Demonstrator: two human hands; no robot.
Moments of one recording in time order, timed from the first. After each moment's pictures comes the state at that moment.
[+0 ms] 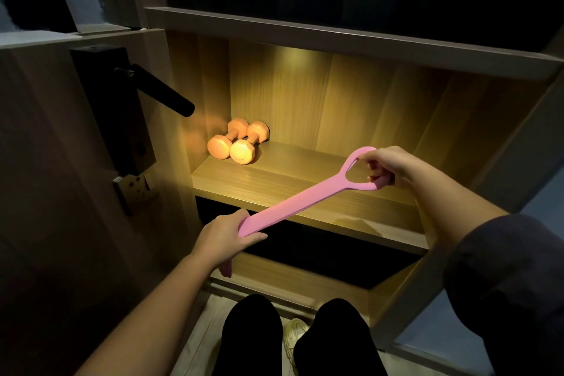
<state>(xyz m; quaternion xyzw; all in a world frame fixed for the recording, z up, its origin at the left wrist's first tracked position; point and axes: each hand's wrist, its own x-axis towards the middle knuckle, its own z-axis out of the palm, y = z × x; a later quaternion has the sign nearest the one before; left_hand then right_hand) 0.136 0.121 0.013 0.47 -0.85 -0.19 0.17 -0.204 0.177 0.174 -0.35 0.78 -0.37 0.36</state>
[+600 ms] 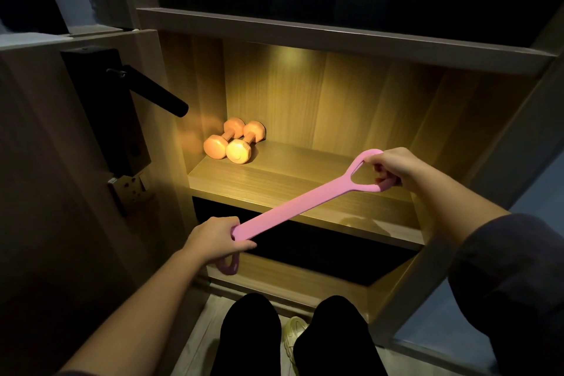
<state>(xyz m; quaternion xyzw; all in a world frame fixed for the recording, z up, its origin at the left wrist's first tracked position) 0.146 0.115 0.019 0.47 -0.86 -0.20 0.06 -0.223 0.187 0.162 -0.35 0.80 -0.37 0.31</state>
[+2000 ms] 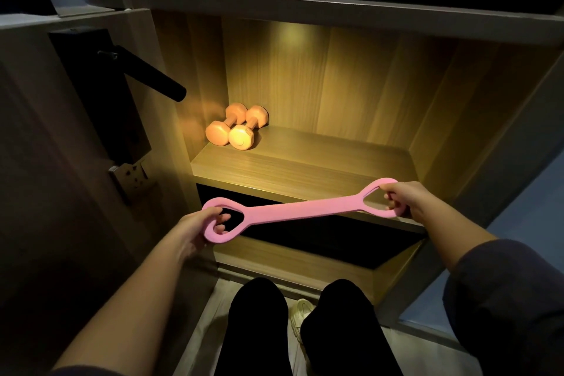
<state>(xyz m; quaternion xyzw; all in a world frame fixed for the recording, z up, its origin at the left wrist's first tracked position) 0.172 0.119 0.020 0.55 -0.32 -0.70 0.33 -0.244 0.215 0.066 -0.20 0.81 -0.42 0.37</state>
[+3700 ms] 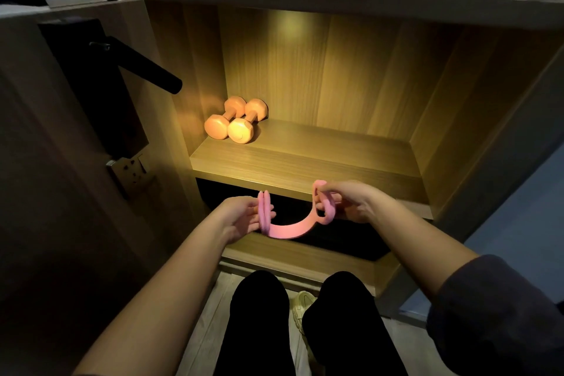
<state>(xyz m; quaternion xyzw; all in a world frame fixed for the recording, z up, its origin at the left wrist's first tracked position) 0.098 0.145 0.051 0.51 -0.35 -0.75 0.25 -0.139 0.189 0.059 -0.22 0.66 -0.40 0.59</state>
